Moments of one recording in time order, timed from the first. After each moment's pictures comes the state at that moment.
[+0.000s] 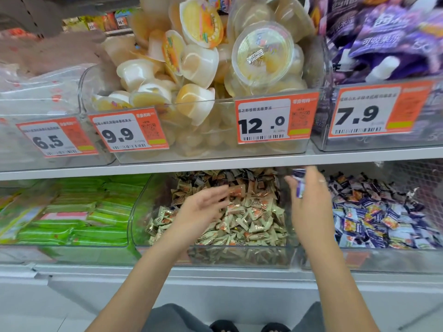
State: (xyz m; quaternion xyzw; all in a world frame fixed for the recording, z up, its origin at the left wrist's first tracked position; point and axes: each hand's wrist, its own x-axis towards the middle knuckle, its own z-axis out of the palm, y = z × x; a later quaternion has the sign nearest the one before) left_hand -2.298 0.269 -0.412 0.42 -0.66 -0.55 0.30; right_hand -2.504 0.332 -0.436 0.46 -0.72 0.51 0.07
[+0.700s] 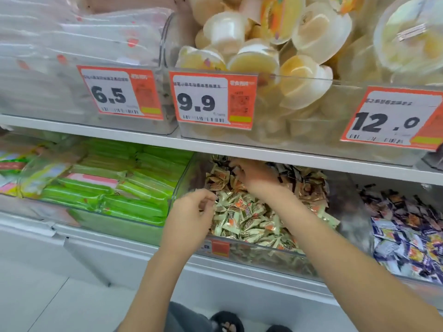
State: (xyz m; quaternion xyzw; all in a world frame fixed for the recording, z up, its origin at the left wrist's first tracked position) left_hand -2.209 0.241 -0.459 0.53 -0.72 -0.24 0.38; right_hand -2.393 0.174 -0.443 0.71 -0.68 0.17 -0.10
